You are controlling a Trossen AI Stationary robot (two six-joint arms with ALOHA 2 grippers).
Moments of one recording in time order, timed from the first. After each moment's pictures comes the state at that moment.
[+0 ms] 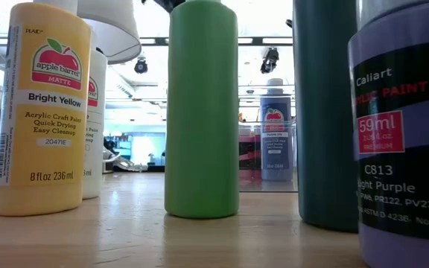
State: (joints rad) left arm 0.30 1.63 1.63 -0.59 0.17 -0.05; right arm -0.51 1.13 0.62 -0.31 0.78 0.39
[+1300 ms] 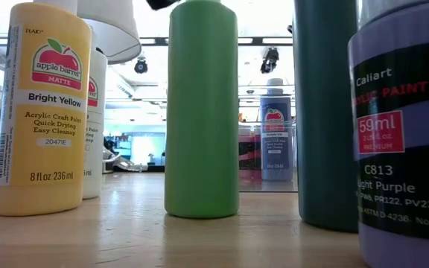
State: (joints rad) left arm -0.34 1.59 1.51 -0.80 -0.04 -0.18; right arm -0.51 1.13 0.58 -0.31 0.72 0.39
